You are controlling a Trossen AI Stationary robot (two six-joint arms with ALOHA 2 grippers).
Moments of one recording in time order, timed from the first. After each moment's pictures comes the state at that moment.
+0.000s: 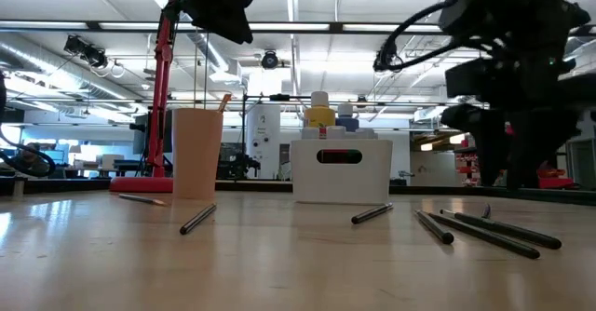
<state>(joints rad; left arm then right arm) -0.18 1.38 1.09 -0.50 -1.06 -0.56 0.18 1.35 0.66 -0.57 0.06 -0.03</state>
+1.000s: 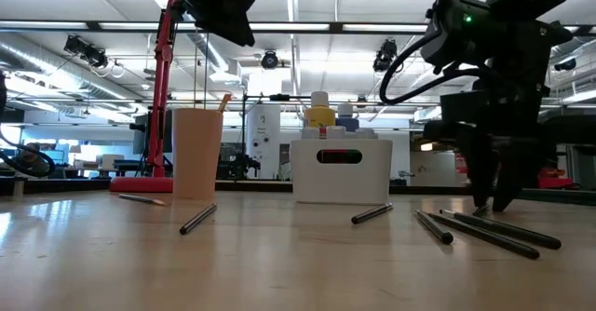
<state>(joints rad) -0.16 1.38 1.09 -0.49 -1.02 -0.46 0.13 1.51 0.67 -0.52 0.10 -0.31</state>
